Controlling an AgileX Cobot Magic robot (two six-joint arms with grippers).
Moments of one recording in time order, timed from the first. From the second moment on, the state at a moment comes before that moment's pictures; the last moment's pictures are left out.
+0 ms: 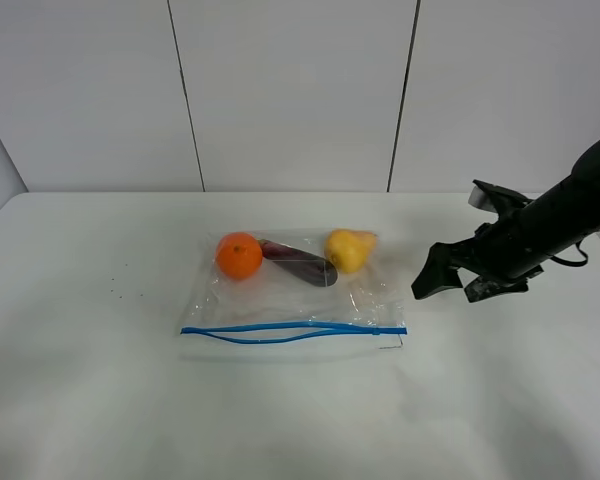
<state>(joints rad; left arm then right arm) 0.02 -0.01 -0.49 -0.04 1.06 0.07 0.02 1.77 -1.00 0.70 0.75 -0.63</state>
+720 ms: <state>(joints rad) 0.02 -0.01 -0.49 -0.04 1.06 0.07 -0.04 2.14 -1.10 1.17 1.00 -1.13</state>
